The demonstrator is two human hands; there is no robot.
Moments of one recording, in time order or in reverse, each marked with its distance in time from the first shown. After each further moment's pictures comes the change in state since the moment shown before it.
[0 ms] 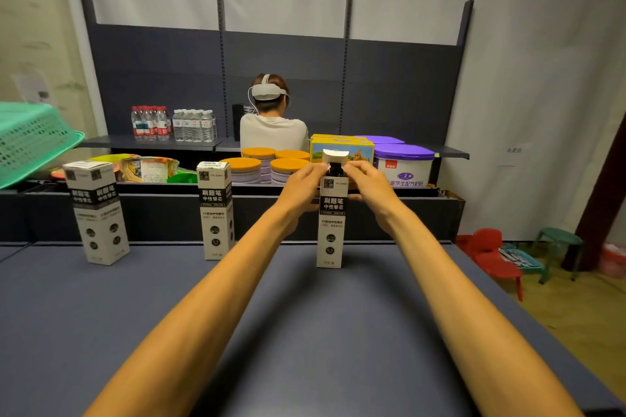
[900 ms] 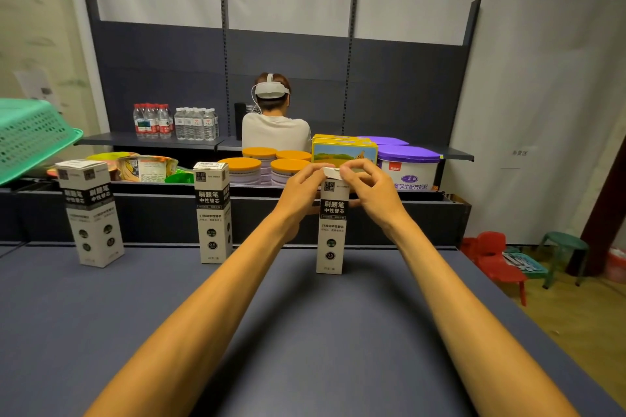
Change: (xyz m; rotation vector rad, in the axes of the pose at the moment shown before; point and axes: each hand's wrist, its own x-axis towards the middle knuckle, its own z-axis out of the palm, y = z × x) left_hand -0.002 -0.003 0.000 -0.055 0.005 0.055; right_hand 0.000 0.010 -0.001 0.010 0.017 -0.173
